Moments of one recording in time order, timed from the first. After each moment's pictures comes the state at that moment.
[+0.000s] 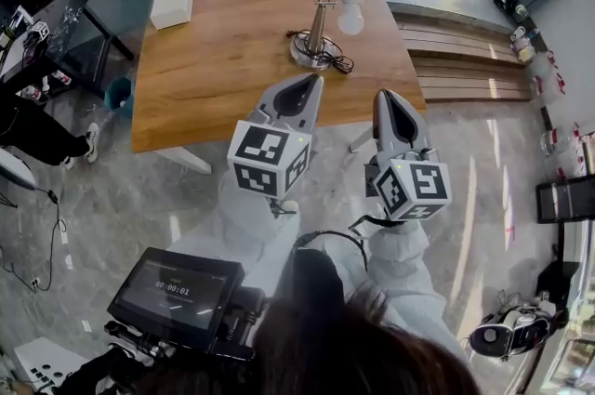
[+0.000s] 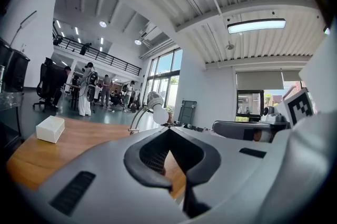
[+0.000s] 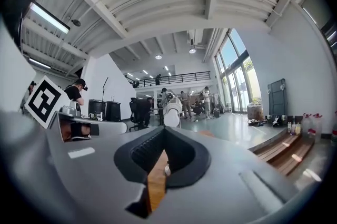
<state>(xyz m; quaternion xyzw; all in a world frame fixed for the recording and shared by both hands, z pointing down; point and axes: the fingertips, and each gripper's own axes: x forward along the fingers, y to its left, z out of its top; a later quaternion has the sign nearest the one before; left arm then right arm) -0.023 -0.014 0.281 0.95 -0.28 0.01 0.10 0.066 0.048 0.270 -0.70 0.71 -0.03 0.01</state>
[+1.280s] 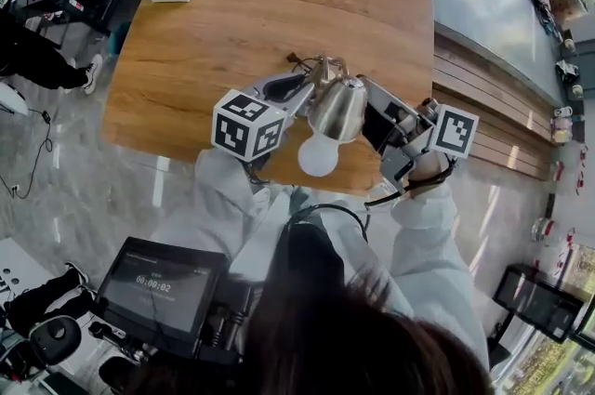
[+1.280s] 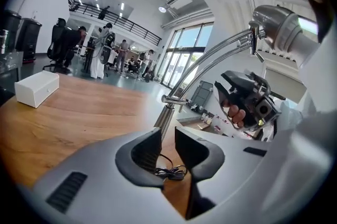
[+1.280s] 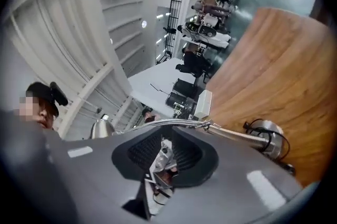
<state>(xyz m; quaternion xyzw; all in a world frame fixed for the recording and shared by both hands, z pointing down) 0.102 -0.260 0.431 0.91 -0.32 0.13 0.25 0.171 -0.239 0.332 -0.21 0.83 -0.50 0.14</state>
